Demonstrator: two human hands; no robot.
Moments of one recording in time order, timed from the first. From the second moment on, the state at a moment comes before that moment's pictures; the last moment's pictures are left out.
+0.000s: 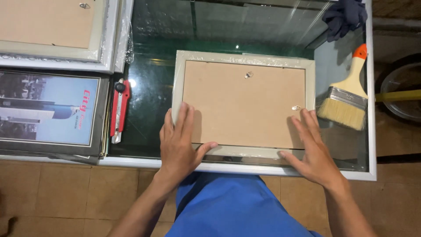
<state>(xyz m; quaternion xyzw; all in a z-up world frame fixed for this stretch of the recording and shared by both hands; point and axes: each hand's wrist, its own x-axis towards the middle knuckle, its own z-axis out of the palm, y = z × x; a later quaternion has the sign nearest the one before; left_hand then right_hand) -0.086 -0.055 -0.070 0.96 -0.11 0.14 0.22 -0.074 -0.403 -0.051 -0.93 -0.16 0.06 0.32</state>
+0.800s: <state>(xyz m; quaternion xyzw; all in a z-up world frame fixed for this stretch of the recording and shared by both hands) -0.012 -0.036 -0.063 0.97 -0.09 0.14 0.15 0.001 -0.410 -0.072 -0.98 -0.17 -0.06 0.03</state>
